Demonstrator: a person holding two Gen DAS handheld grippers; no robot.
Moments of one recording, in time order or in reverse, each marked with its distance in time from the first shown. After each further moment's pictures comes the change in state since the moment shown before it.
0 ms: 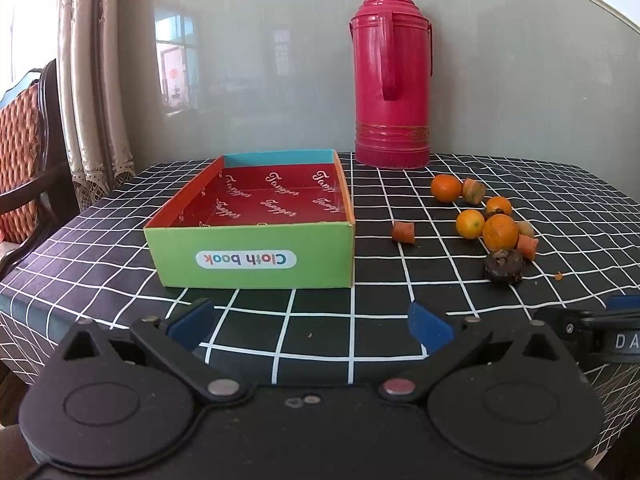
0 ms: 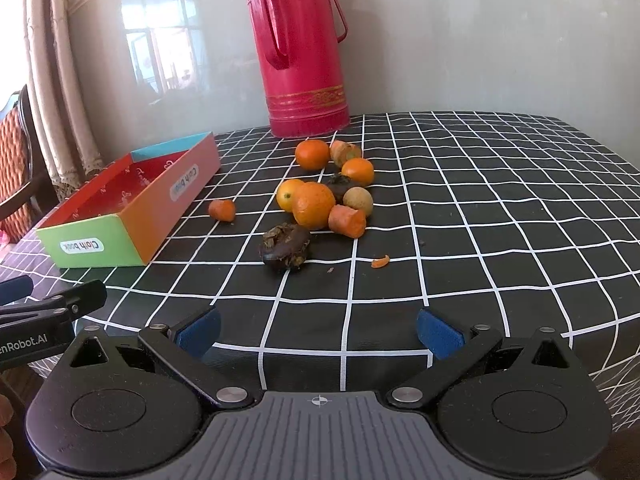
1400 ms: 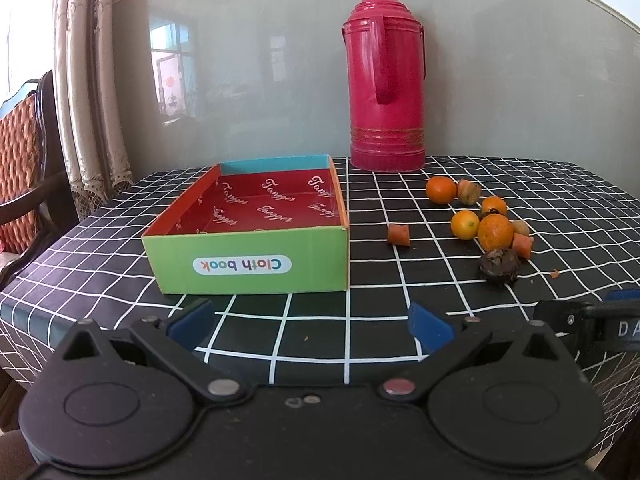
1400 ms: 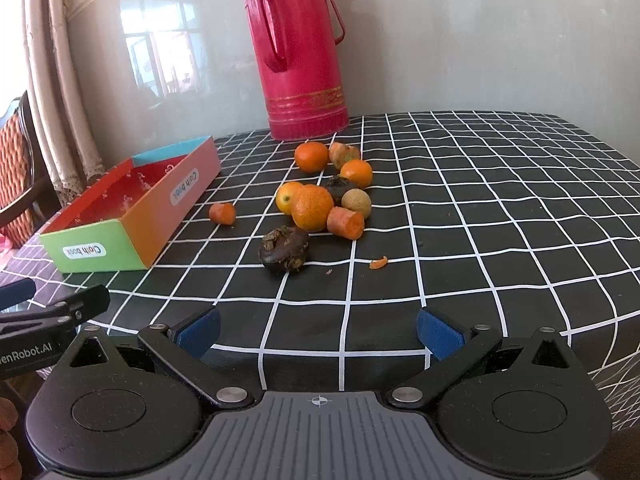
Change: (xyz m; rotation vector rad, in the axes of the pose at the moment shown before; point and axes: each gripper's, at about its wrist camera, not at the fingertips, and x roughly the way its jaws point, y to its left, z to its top) left arm -0.003 -0.003 -0.001 0.026 -0.021 -0.004; right arm -0.004 -0.003 0.001 0.024 -0.008 0.008
